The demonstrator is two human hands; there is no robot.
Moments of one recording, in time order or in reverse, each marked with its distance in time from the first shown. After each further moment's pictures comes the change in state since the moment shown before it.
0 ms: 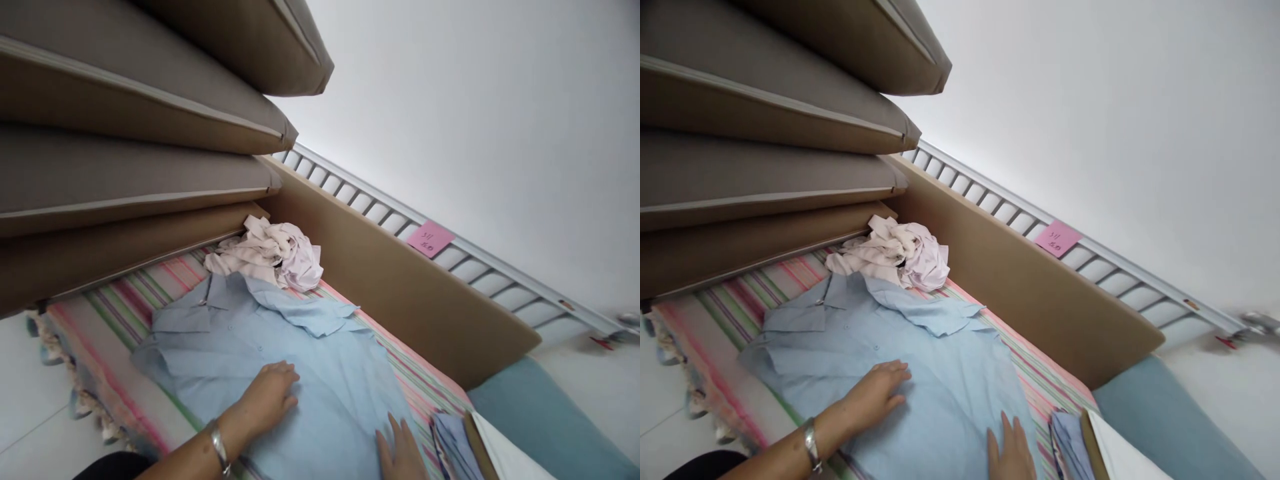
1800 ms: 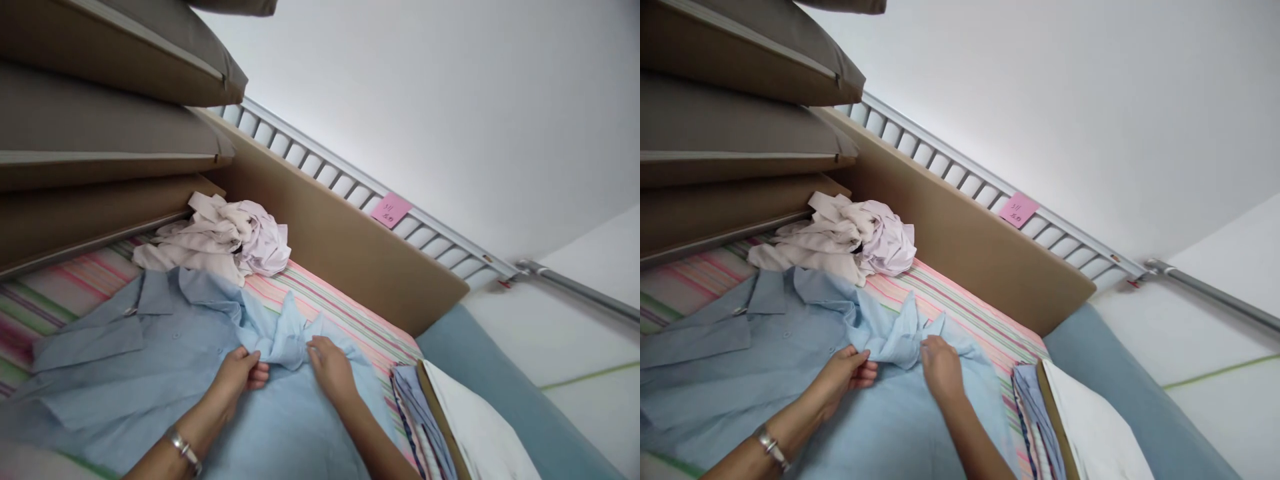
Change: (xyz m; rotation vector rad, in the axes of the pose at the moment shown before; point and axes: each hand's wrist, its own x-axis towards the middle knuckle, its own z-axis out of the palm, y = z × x) left_hand 0.058 -0.009 0.024 -1.230 0.191 -0.675; right_hand 0.065 -0.132 -0.082 0.222 -0.164 -0.274
